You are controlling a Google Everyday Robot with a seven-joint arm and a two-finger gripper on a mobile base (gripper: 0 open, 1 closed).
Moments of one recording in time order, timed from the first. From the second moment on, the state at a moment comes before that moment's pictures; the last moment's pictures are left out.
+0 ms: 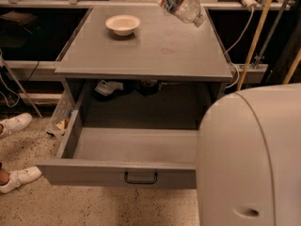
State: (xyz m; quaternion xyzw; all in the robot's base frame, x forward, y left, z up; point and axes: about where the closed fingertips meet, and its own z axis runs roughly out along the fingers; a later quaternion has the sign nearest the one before) arm 0.667 -0.050 1.073 -0.35 0.85 0.26 0.30
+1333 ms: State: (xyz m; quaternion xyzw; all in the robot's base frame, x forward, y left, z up) arm 0.651 -0.057 1.088 -0.32 0.86 0.17 0.35
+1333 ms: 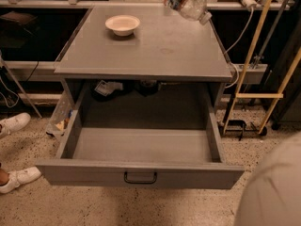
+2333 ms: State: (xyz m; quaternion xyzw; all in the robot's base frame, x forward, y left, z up) arm 0.550 -0.070 1.145 -0.29 0.81 0.12 0.50
